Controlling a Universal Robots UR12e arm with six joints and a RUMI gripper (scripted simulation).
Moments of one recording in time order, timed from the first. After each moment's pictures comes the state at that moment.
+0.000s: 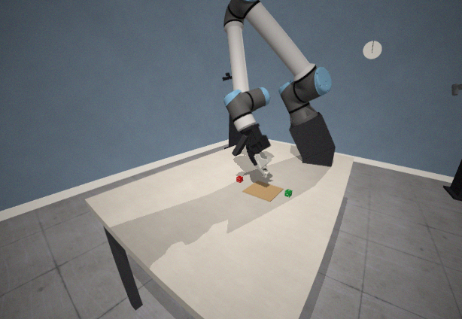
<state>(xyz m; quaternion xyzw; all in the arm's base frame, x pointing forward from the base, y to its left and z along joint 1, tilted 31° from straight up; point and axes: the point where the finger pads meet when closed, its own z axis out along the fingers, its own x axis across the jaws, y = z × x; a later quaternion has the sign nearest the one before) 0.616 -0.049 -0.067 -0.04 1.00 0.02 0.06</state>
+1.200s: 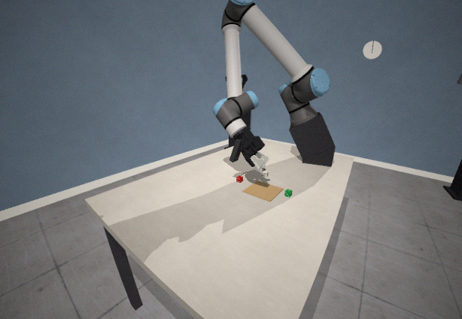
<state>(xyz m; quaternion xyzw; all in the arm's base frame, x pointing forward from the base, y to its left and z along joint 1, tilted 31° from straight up) 0.617 -0.052 -0.067 -0.04 0.99 0.13 0.06</state>
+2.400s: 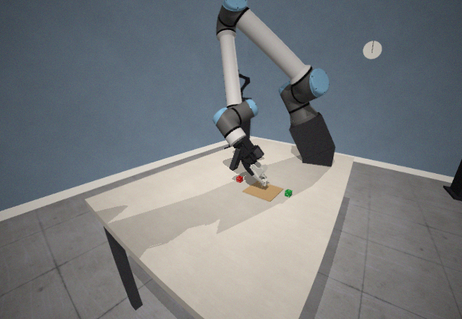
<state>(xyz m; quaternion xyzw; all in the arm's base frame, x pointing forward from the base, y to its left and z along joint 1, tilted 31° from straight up) 0.623 -0.073 -0.103 -0.04 0.99 0.13 0.06</state>
